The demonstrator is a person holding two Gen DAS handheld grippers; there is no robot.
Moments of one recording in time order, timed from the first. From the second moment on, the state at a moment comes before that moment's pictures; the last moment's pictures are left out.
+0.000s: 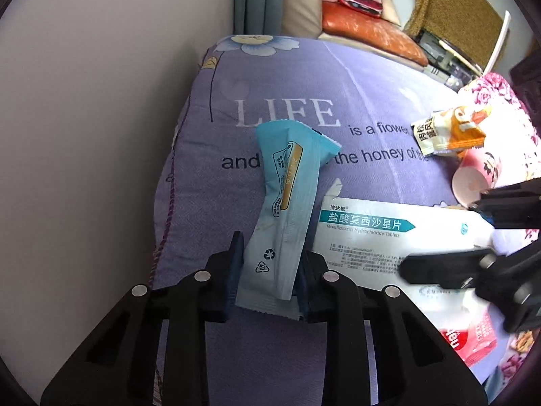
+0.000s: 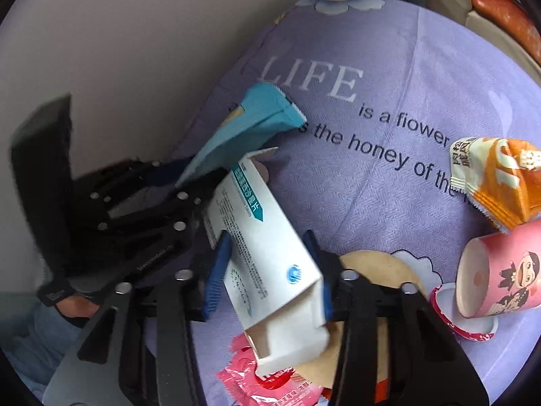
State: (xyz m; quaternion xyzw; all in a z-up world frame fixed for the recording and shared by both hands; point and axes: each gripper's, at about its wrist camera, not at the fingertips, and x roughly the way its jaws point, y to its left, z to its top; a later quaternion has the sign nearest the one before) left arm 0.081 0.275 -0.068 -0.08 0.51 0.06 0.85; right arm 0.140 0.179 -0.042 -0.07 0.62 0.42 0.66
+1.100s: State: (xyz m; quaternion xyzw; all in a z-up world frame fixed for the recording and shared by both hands) left arm 0.076 0.098 0.019 -0.05 0.46 -0.07 0.88; right arm 0.096 -0.094 0.060 0.09 0.48 0.25 0.84
